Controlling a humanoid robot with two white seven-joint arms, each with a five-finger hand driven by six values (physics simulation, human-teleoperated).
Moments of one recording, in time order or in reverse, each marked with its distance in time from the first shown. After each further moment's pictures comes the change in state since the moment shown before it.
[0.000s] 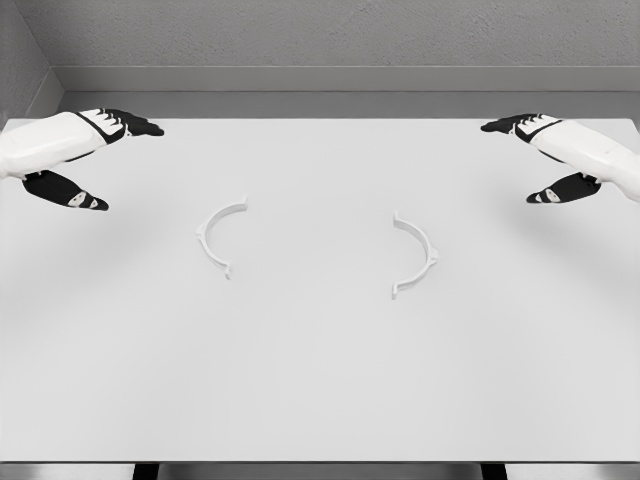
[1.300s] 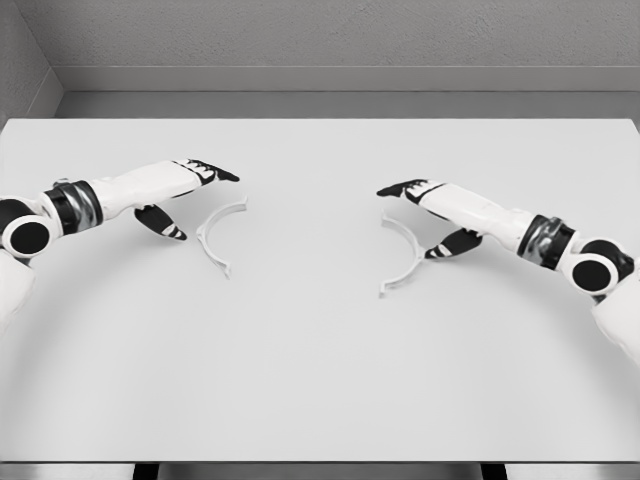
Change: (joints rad) left arm -0.080 -0.377 -0.027 0.298 -0.420 0.000 0.000; right arm 0.083 0.306 0.003 0.061 0.104 0.000 0.060
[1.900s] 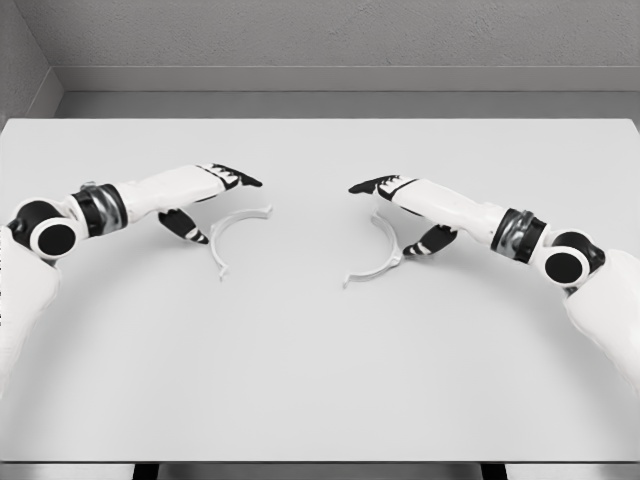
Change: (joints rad) left arm -0.006 -0.057 -0.022 -0.001 -0.013 0.000 0.000; right arm -0.028 0.070 0.000 0.001 0.014 0.000 0.027
